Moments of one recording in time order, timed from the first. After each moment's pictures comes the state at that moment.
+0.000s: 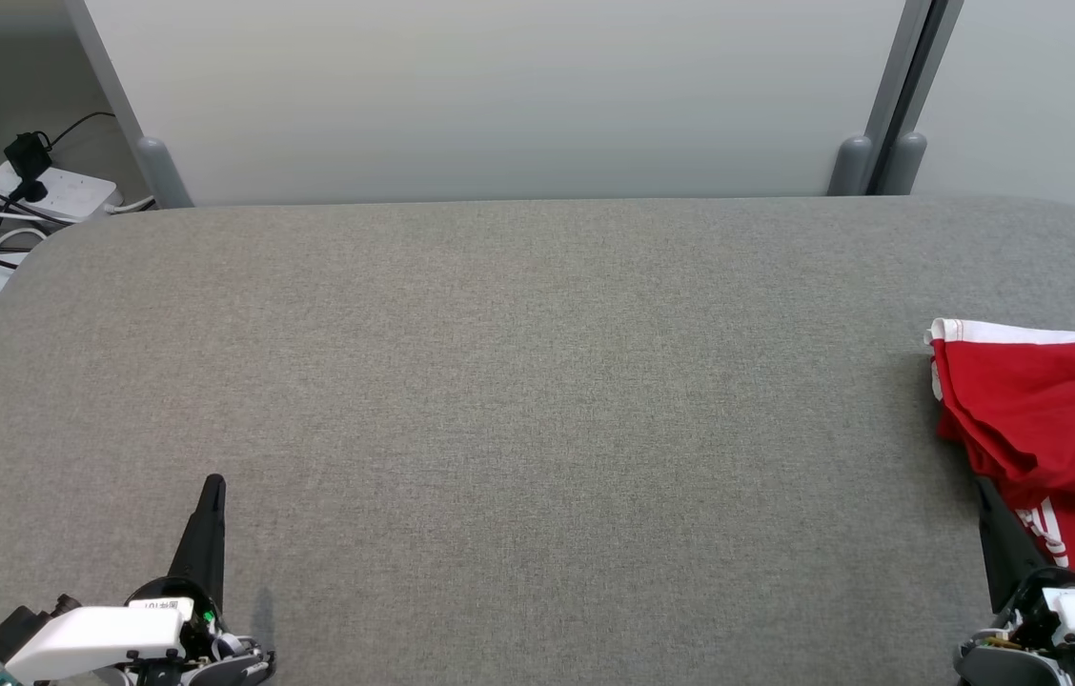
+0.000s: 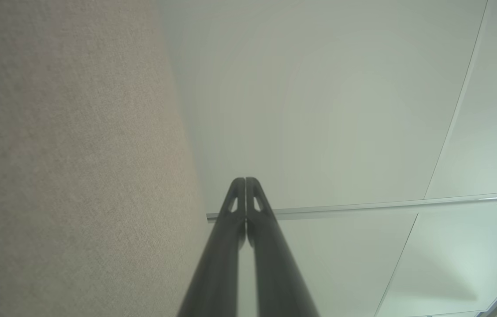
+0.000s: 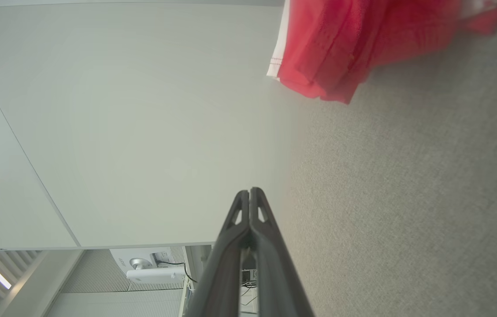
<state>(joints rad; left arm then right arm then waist) -0.05 0.05 0.07 0.27 -1.61 -0.12 0.10 -0.06 -0.03 -0.13 0.27 1.60 0.13 0.11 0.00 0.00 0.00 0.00</state>
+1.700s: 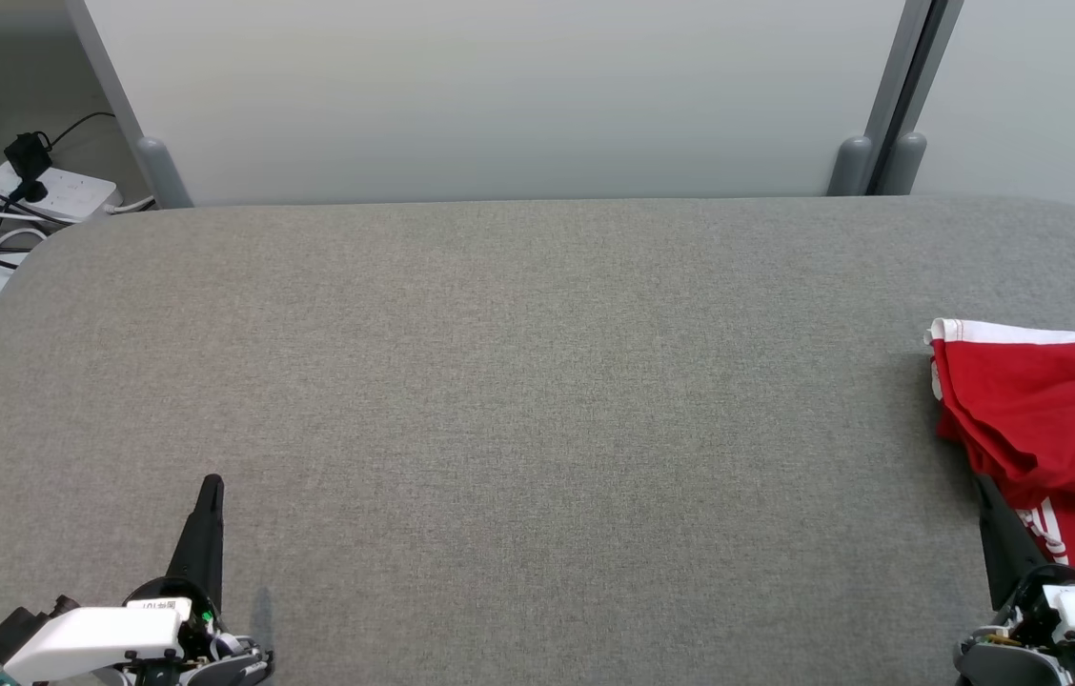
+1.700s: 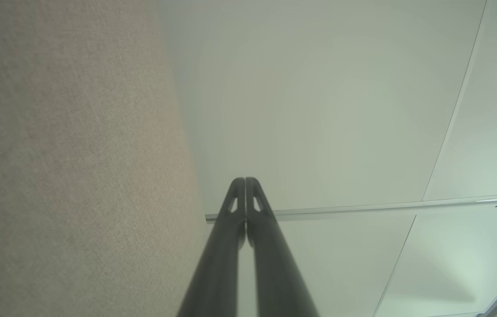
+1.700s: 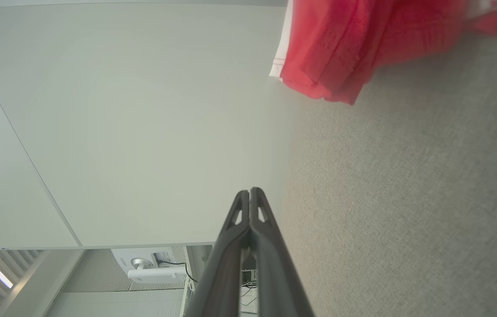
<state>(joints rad) -0.05 0.04 0.08 0.27 -1.61 -0.12 0.11 -0.06 -0.03 -0.13 0.27 1.60 0.13 0.11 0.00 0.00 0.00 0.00</state>
